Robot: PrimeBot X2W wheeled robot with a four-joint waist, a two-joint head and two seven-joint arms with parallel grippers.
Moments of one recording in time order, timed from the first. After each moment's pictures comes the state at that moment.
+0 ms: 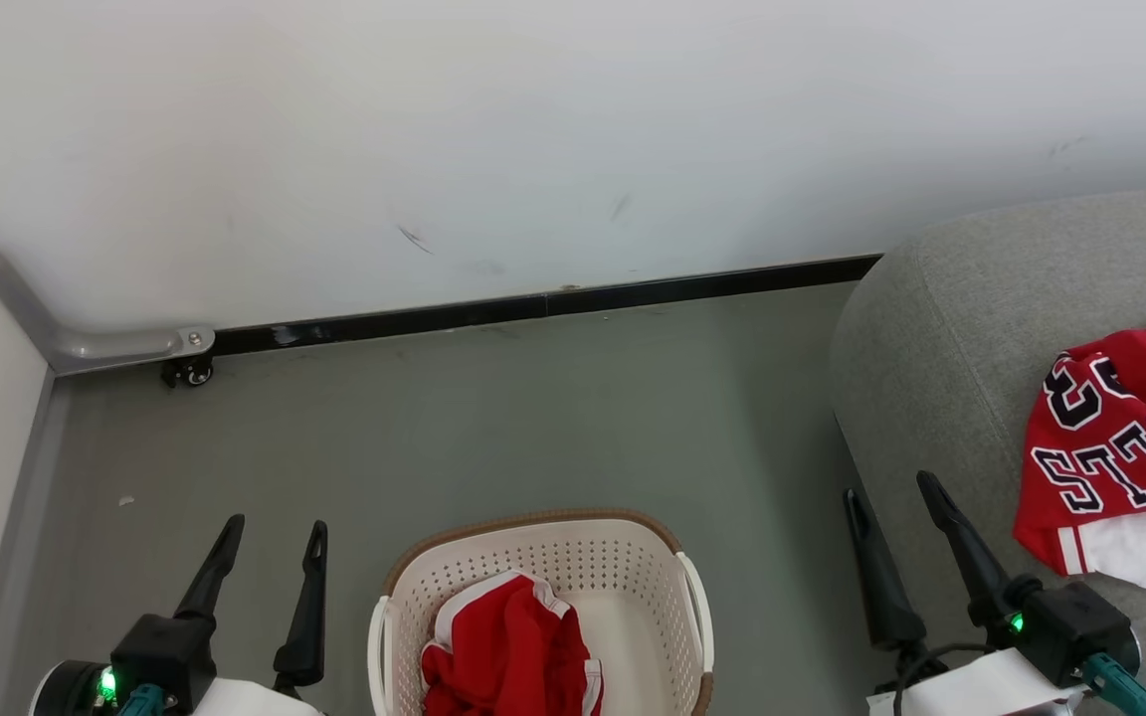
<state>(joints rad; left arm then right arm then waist) 0.00 0.27 -0.25 0.17 -0.30 0.14 -0.25 0.02 -0.05 0.08 0.22 0.16 0.13 -0.25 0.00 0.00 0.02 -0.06</state>
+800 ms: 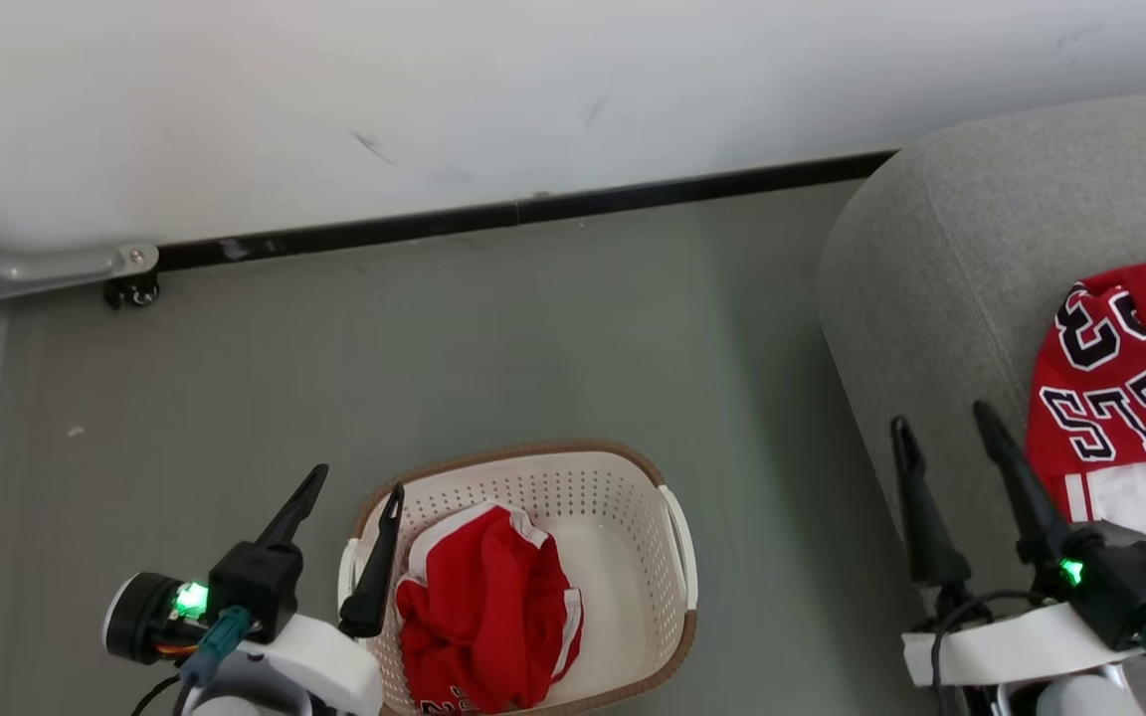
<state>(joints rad) -0.18 0.26 -0.36 0.33 -0.23 0.04 -0.25 -0.01 -0.05 0.02 0.12 0.12 0.13 -0.25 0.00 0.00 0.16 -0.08</state>
